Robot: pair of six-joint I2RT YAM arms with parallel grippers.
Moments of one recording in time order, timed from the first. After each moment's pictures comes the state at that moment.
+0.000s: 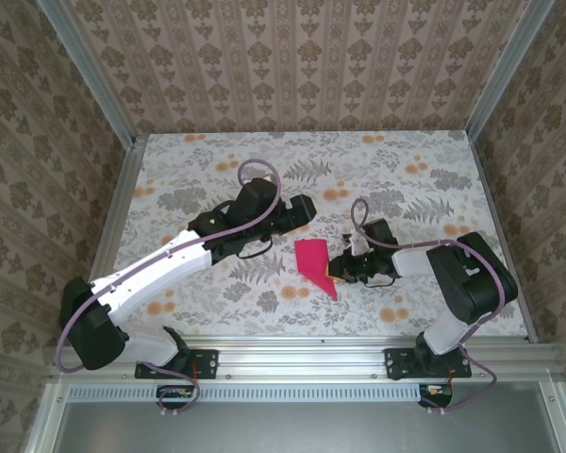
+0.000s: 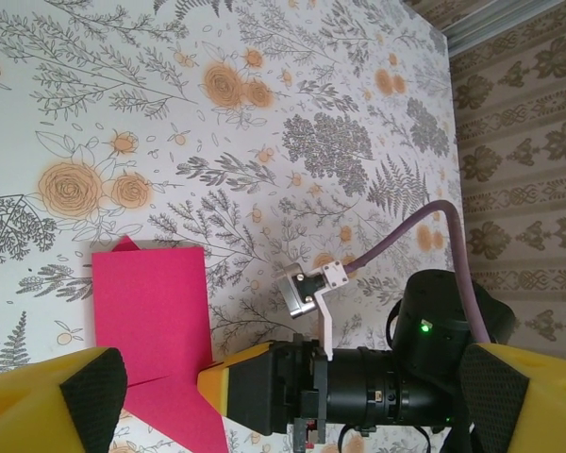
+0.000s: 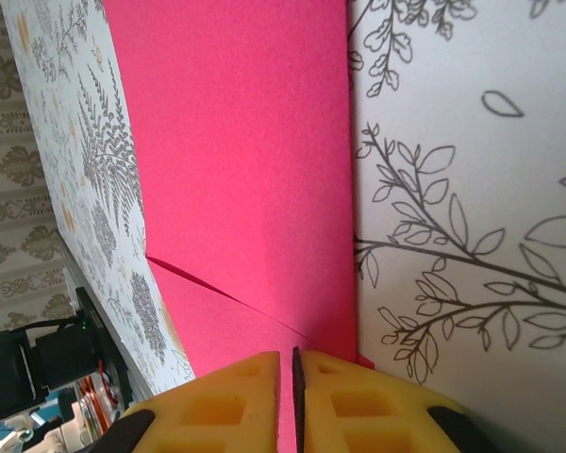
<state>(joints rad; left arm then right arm) -0.89 1.35 1.17 -0.46 -0.04 -1.01 0.34 1.65 0.55 0.09 -0.74 0.63</state>
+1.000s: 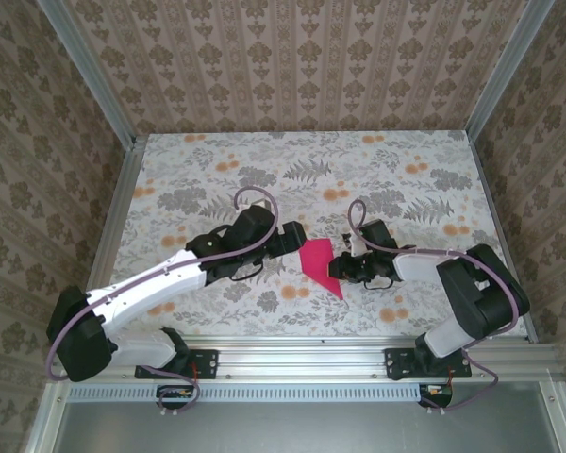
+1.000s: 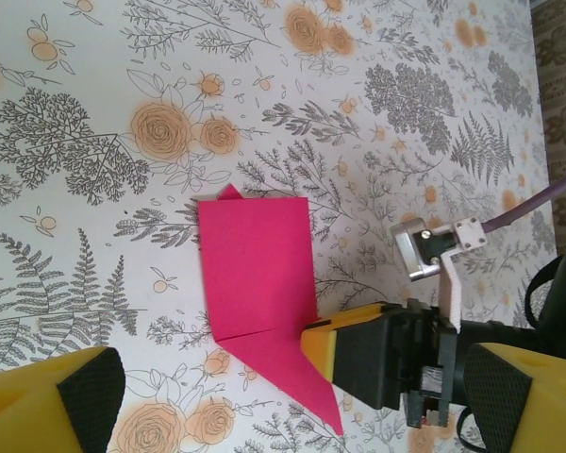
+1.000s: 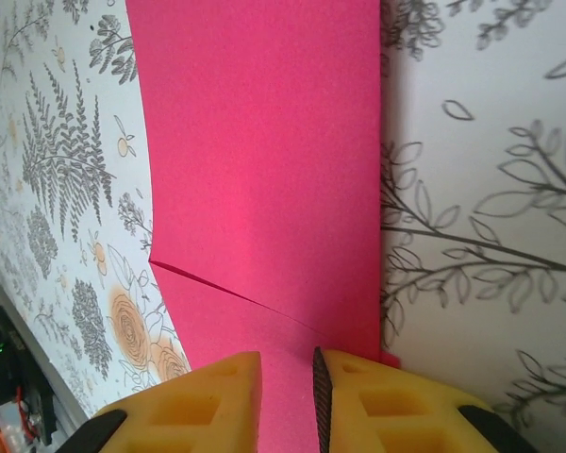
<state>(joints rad) -0.94 1.25 0.93 -0.41 -0.10 -0.99 0.39 1.53 0.54 -0.02 -0.56 0.56</state>
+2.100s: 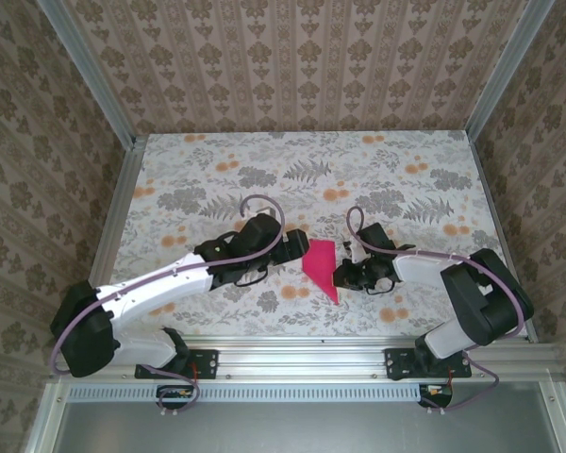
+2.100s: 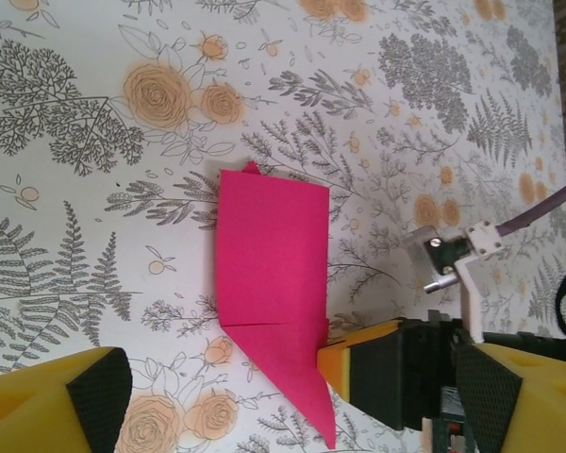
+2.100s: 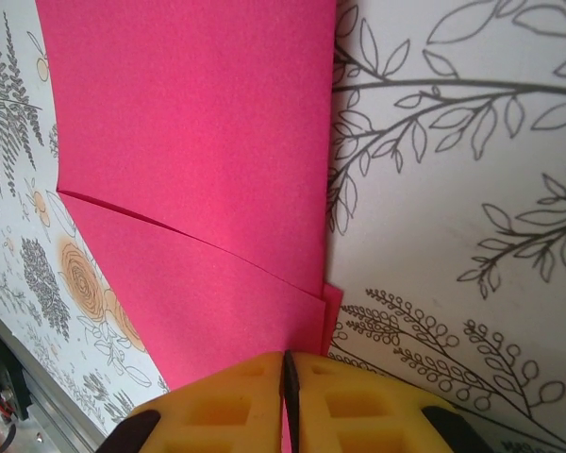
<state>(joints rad) -0.97 1.29 0.87 -0.34 -0.11 -1.03 0.42 1.51 0.56 -0.20 -0.52 0.56</state>
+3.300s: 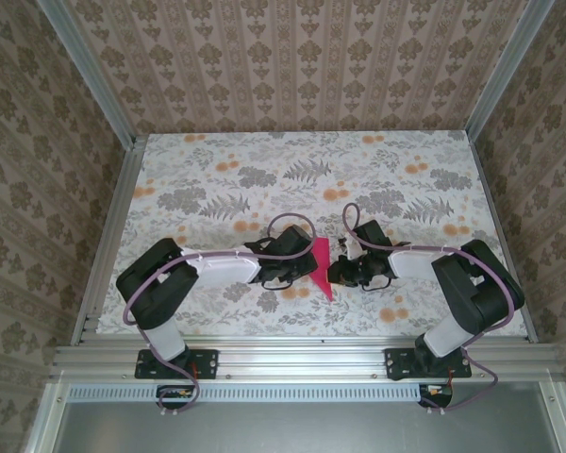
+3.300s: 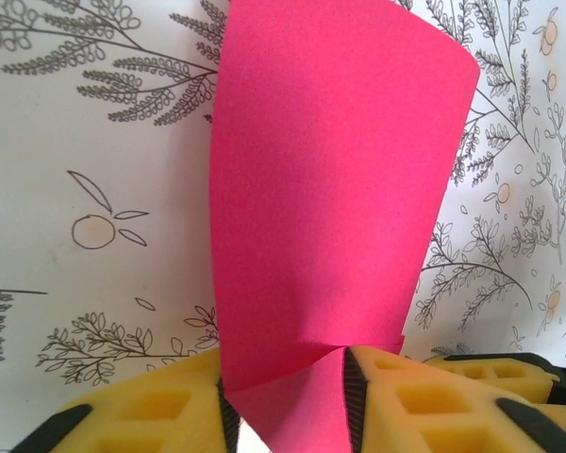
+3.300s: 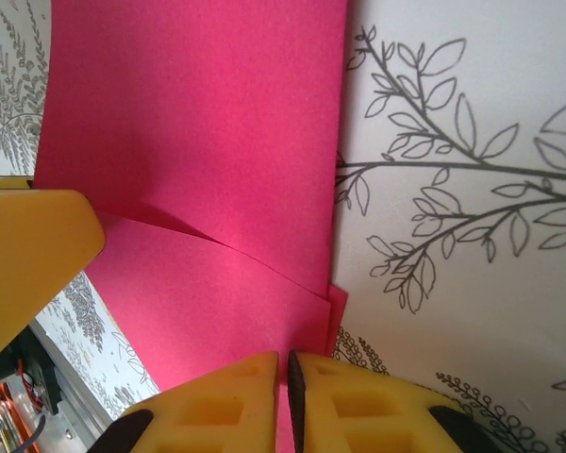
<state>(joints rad) -0.99 1.72 0.91 -0.13 0.02 -1.22 0.42 1.58 0.59 -0.12 -0.59 0.56</state>
